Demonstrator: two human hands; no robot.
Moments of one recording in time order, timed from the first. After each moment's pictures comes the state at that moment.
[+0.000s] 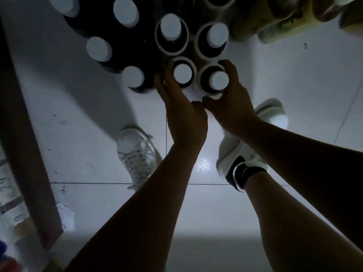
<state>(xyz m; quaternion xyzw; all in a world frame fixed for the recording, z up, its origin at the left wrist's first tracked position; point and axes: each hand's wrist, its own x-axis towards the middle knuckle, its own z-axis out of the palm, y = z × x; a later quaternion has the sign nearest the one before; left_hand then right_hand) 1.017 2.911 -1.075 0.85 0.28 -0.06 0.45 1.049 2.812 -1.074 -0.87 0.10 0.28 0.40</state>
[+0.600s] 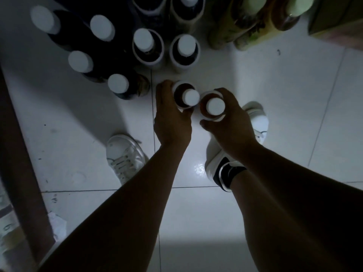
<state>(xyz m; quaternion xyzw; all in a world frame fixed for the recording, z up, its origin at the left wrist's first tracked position) 1.013 2.903 -1.098 0.87 0.28 -0.13 0.39 1.012 2.776 -1.056 -0.86 0.16 0.26 0.41</state>
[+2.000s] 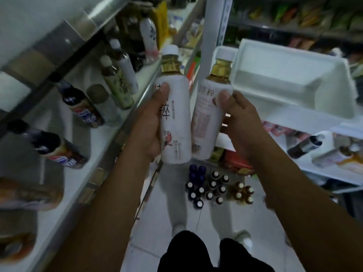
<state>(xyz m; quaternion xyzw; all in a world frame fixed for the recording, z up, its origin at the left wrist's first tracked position) 1.115 3.164 -0.266 0.50 0.20 0.01 0.84 1.168 2.980 -0.268 -0.64 -0.05 0.19 0.74</state>
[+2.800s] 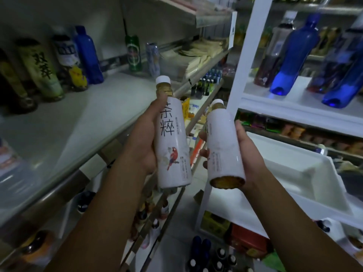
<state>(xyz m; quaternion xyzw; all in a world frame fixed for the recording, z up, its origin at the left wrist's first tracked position) 1.115 3.240 -0.086 0.47 0.14 0.07 0.87 1.181 3.057 -0.117 -0.39 0.00 0.38 0.84</state>
